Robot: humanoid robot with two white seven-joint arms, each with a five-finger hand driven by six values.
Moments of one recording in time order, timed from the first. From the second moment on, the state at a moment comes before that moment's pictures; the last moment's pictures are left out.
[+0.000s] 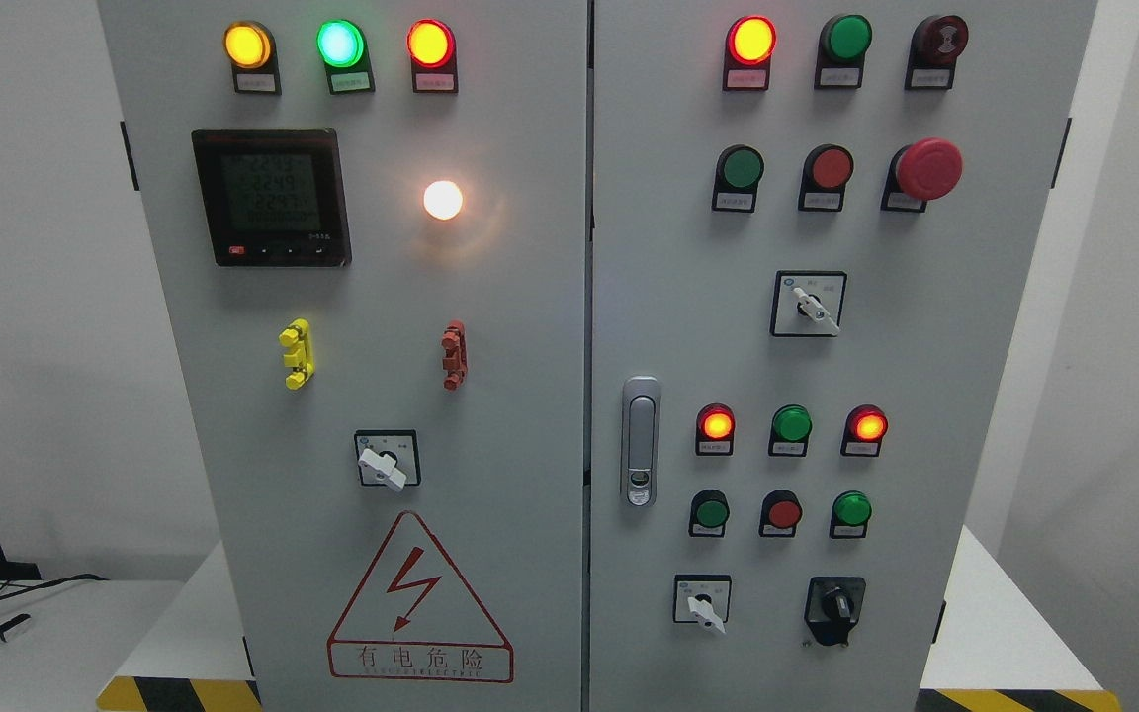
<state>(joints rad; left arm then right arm) -0.04 -0.09 0.08 0.06 0.00 -0.16 0.06 0.19 0.05 -0.08 -0.18 0.00 -0.13 0.05</state>
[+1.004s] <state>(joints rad) -0.04 -0.09 0.08 0.06 0.00 -0.16 0.06 0.38 0.05 -0.08 -0.46 0.00 -0.13 0.13</state>
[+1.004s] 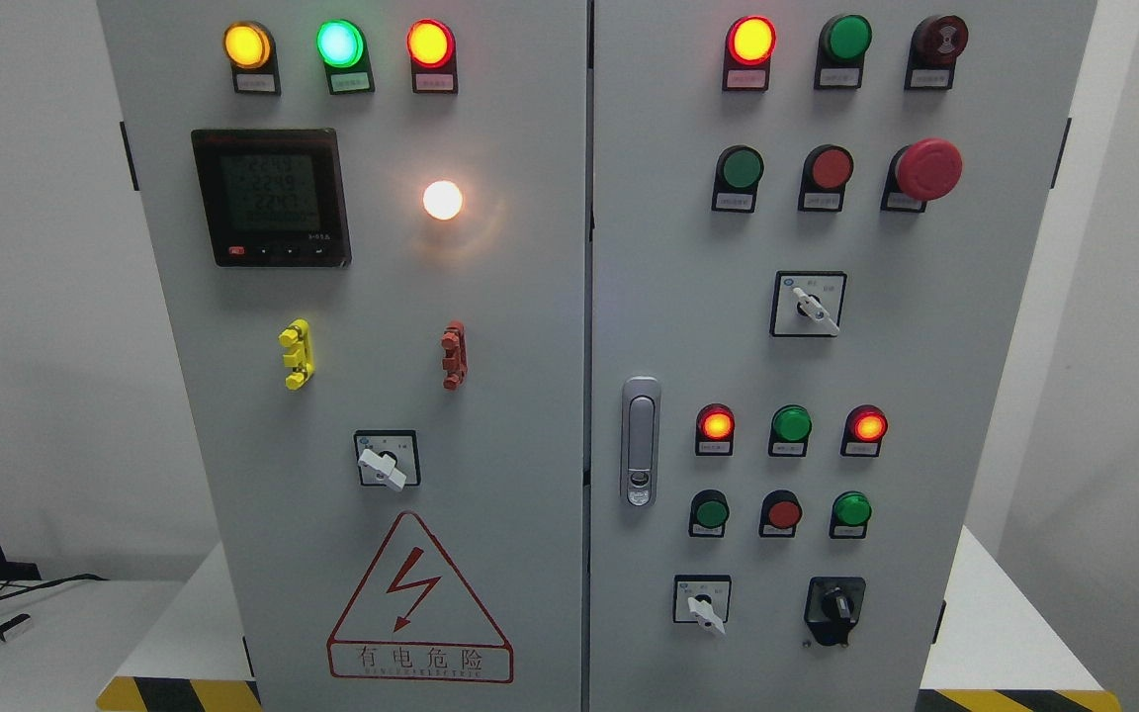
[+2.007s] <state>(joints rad) -0.04 -0.09 0.08 0.06 0.00 -0.16 0.06 0.68 0.03 -0.18 -1.57 -0.12 -0.18 0.09</state>
